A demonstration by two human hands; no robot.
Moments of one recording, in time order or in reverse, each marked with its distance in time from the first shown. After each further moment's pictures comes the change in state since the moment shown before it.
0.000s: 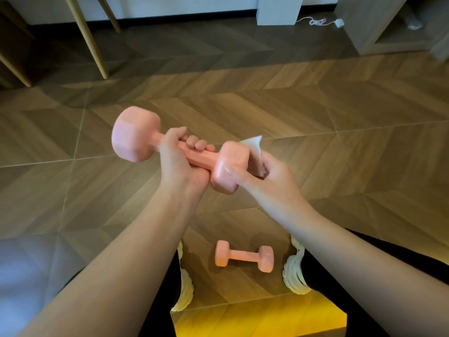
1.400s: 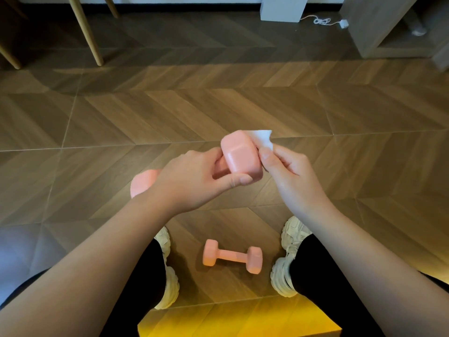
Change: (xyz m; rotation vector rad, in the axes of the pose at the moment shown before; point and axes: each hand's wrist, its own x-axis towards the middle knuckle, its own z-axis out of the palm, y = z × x) left_hand -0.002 -0.002 -0.025 2.124 -0.625 0.611; right_hand 0.009 0.002 -0.041 -0.077 -0.023 -0.212
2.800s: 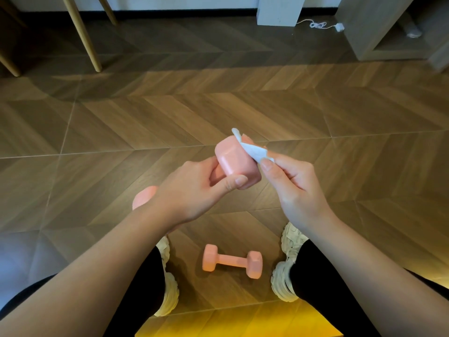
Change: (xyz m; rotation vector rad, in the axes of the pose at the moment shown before) left_hand -0.005 0.005 0.006 -0.166 0.020 -0.063; right_hand -0.007 0.003 -0.005 0.000 0.030 -0.100
